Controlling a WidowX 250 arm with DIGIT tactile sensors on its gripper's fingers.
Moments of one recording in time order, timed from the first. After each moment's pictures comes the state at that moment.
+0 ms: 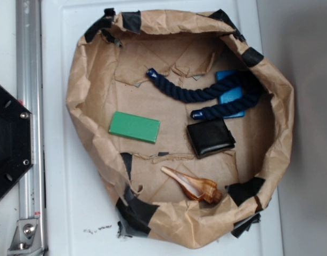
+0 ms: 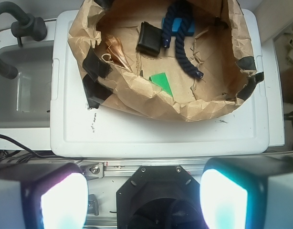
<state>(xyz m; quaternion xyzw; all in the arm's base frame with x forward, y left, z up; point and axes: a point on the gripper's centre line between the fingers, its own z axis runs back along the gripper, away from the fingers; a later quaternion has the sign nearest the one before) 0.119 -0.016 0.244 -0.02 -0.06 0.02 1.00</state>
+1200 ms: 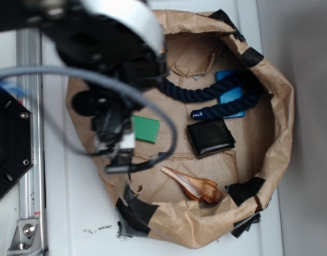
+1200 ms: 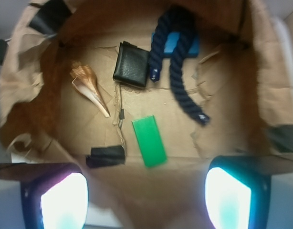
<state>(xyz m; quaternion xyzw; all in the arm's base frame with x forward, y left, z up) 0.216 0.034 0.146 -0.08 -0.01 0.05 1.00</state>
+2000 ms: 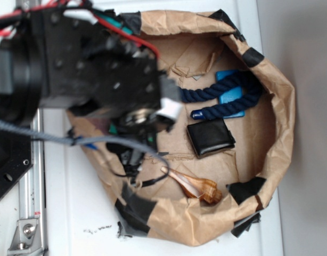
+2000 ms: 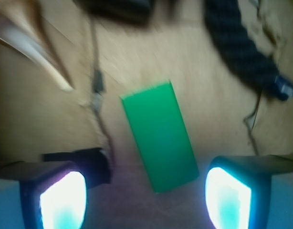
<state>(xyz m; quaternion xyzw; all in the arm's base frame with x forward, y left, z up) 0.205 0.010 0.049 -0.01 0.04 0.04 1.00</state>
